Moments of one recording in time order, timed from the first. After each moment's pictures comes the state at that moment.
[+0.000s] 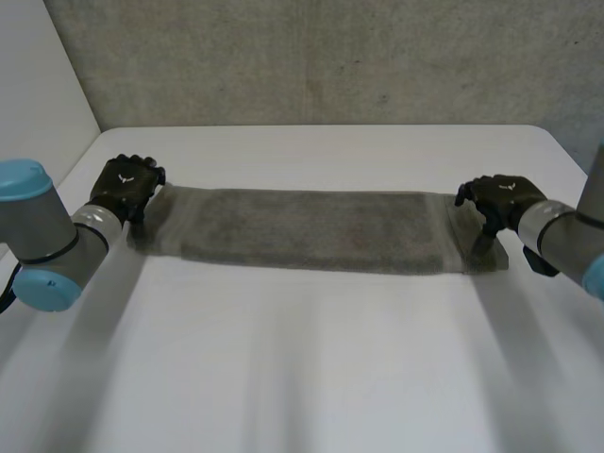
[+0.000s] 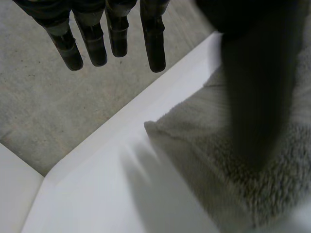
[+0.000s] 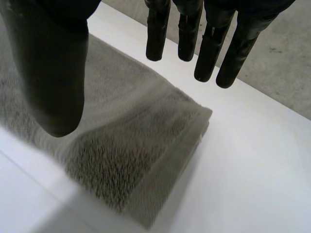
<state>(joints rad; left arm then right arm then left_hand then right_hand) 4.61 -2.37 -1.23 3.44 -1.31 3.57 1.71 -0.92 1.20 0.13 1.35 2.81 0.25 0.25 0.25 0.25 0.06 0.41 0.40 0.41 0.42 0.25</state>
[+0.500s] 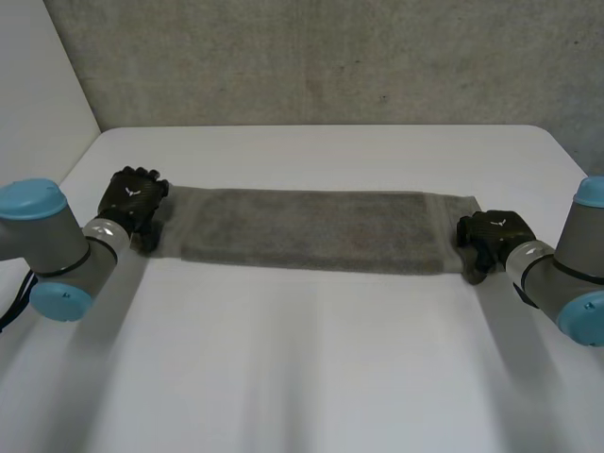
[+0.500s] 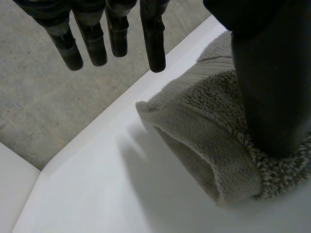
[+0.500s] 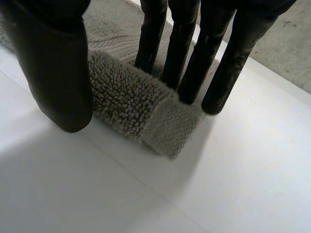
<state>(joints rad) 4.60 -2.45 -1.22 3.51 -1.32 3.62 1.70 -0.82 1.36 -0.11 1.37 2.76 0.25 0.25 0.25 0.25 0.06 0.95 0.95 0.94 0.95 0.71</state>
